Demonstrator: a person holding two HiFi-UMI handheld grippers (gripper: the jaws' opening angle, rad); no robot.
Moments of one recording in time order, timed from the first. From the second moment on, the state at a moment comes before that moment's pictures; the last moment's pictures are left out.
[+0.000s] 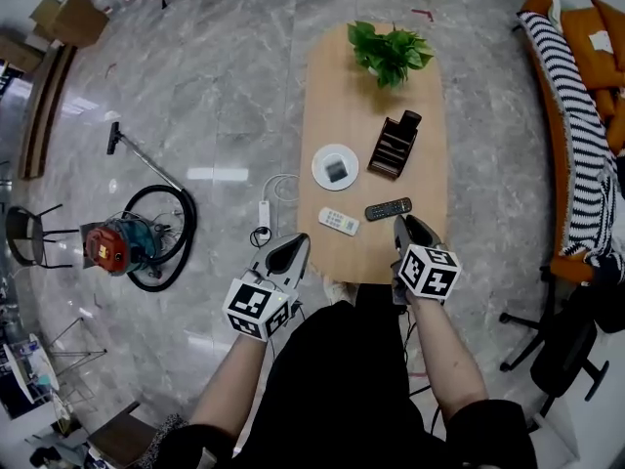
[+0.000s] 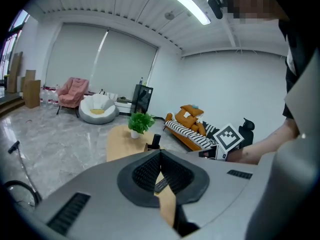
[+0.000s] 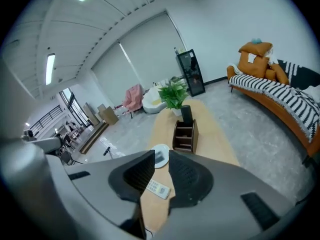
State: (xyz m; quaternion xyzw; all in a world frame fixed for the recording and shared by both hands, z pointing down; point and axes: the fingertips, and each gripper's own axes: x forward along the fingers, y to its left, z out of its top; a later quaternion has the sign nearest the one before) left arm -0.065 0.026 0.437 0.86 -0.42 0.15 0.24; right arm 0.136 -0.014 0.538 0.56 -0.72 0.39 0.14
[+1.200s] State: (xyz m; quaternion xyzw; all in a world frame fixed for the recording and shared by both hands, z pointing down) left arm -0.050 0.043 0.427 0.88 -0.40 0.14 0.22; right arm 0.149 0.026 0.483 0.55 -0.77 0.30 0.12
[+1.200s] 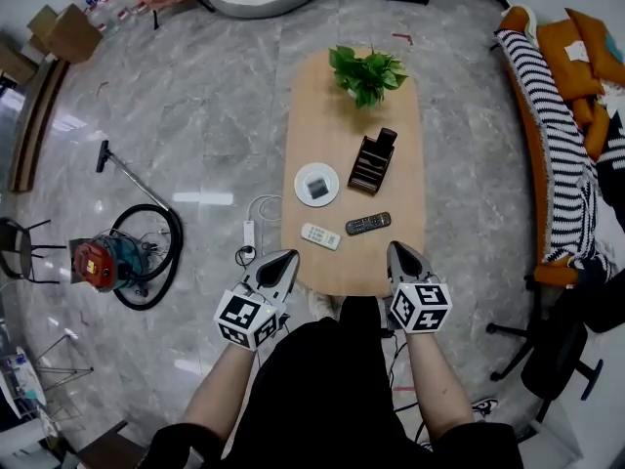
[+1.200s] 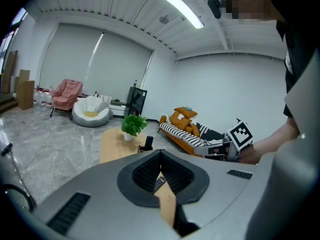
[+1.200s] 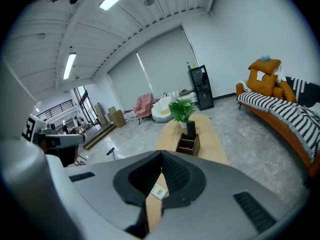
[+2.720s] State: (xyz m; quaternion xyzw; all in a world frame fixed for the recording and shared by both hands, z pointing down) left arm -0.036 -0.053 0.496 0.78 -0.52 0.15 0.32; right arm 0.185 -0.264 0.626 0.43 -0.80 0.20 0.36
